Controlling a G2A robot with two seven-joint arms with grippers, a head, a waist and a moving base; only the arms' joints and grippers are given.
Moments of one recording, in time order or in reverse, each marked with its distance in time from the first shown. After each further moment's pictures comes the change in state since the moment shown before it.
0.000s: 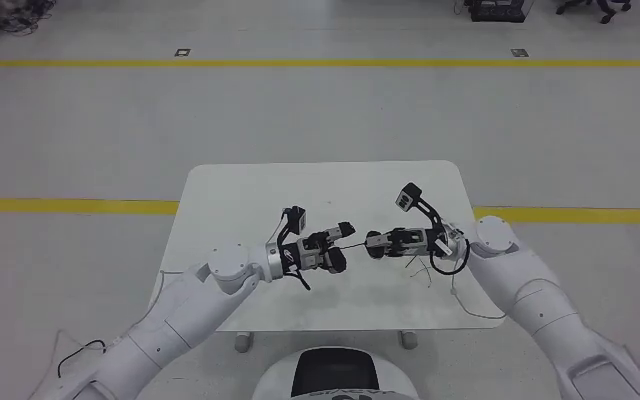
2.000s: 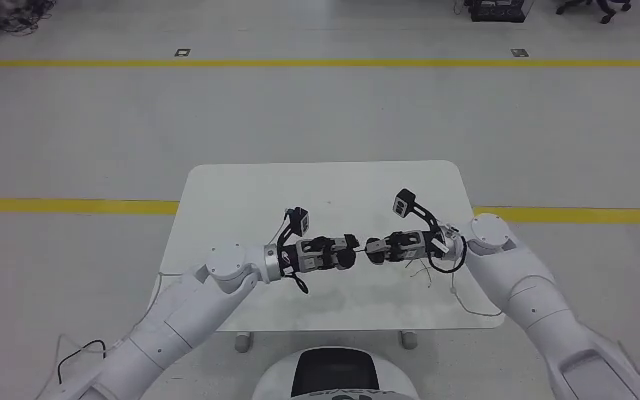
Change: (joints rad) left arm 0.029 -0.019 -0.048 0.006 -0.010 -0.018 -0.104; right arm 0.027 -0.041 0.009 0.080 -0.074 0.096 0.076
